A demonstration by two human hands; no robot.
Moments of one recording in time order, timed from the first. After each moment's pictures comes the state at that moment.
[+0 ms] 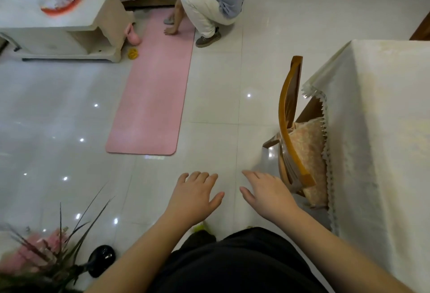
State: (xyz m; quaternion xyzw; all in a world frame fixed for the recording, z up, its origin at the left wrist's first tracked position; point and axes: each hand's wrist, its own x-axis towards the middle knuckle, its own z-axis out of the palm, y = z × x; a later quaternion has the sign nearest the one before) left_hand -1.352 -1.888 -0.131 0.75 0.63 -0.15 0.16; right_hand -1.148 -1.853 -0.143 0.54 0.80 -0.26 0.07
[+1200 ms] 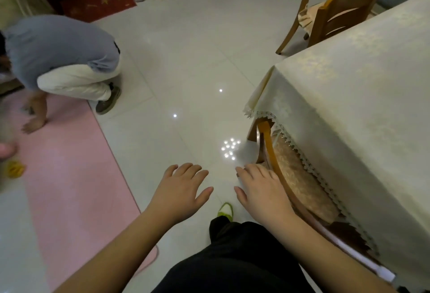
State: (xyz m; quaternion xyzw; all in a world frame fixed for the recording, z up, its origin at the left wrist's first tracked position) left_hand -1.394 -1.445 -0.131 0.93 0.32 -0.14 0.10; right_hand -1.209 -1.565 -0.136 0.79 0.60 -0.12 0.00
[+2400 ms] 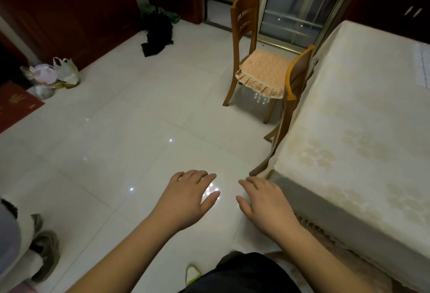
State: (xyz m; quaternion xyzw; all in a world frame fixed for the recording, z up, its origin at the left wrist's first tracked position) left_hand -1.149 -0.981 -0.082 0.99 0.08 -0.03 0.13; right_hand -1.046 -1.175 -0.084 0.91 0.38 -0.14 -0.07
